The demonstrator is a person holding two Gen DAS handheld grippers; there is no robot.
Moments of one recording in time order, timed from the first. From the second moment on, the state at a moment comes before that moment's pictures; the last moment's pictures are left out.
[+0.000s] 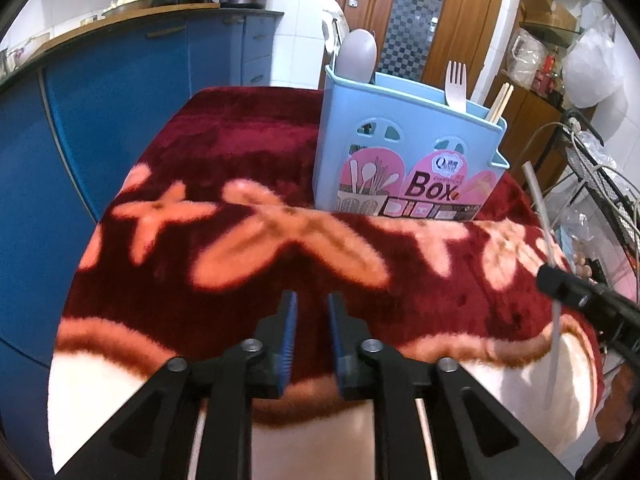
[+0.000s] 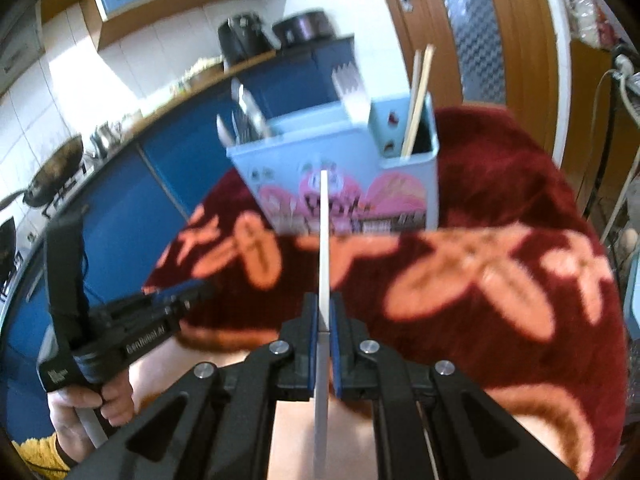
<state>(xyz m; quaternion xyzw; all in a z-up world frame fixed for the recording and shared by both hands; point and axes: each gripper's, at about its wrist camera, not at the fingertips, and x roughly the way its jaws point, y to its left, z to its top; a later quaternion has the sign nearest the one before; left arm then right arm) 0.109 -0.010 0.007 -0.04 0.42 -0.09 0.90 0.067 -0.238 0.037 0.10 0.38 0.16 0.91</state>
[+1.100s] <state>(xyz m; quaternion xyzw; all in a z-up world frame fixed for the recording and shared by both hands) 0.150 -0.026 0.024 -0.03 0.35 -0.06 0.93 0.159 -0.262 0.089 0.10 0.15 0.10 0.98</state>
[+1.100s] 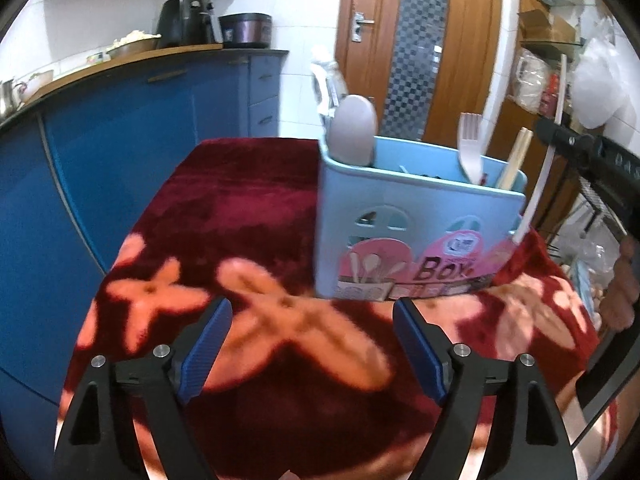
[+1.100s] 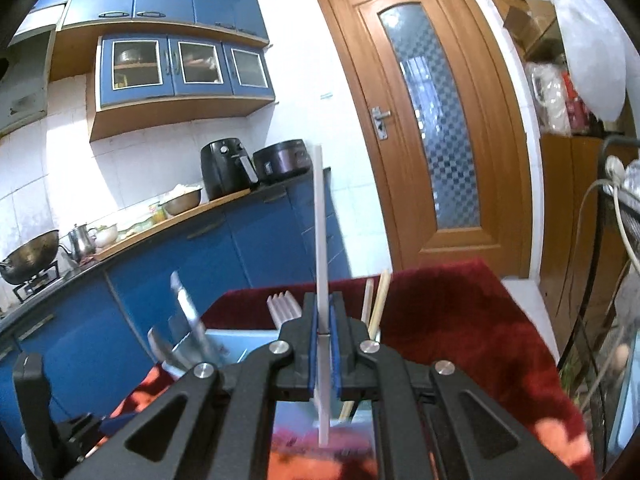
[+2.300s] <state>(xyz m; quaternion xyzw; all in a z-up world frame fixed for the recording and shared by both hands) 0.123 -0.015 0.039 -0.04 0.33 -0.07 0.94 0.107 -0.250 0.091 0.11 0.22 0.14 0.96</state>
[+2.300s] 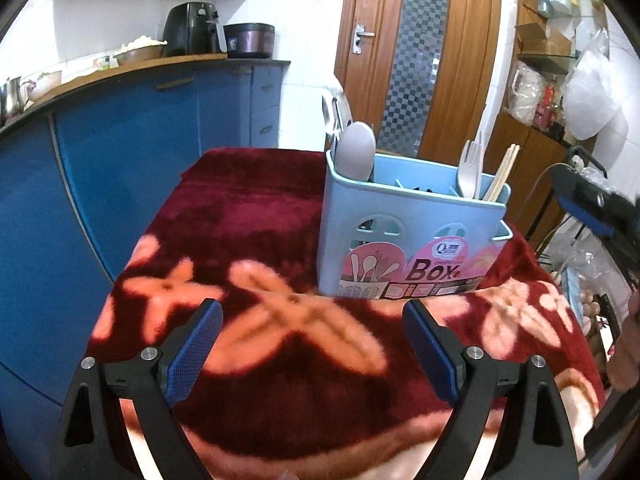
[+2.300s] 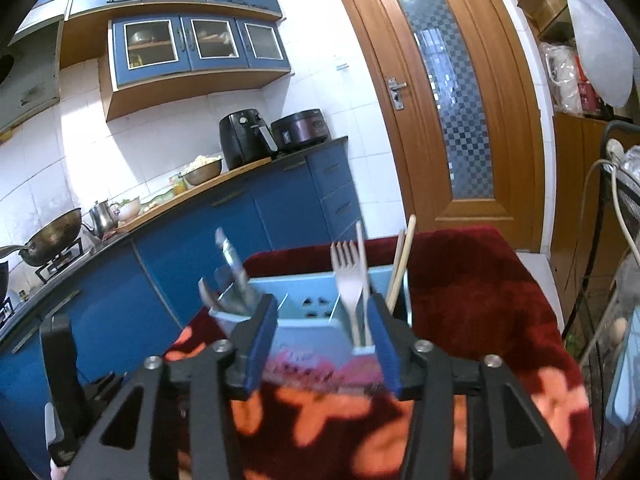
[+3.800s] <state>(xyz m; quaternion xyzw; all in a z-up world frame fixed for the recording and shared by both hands) 0.012 -0.007 0.002 -0.01 0.22 -0.05 0.97 -0.034 -0.227 -0.011 0.04 0.20 0.03 0.98</state>
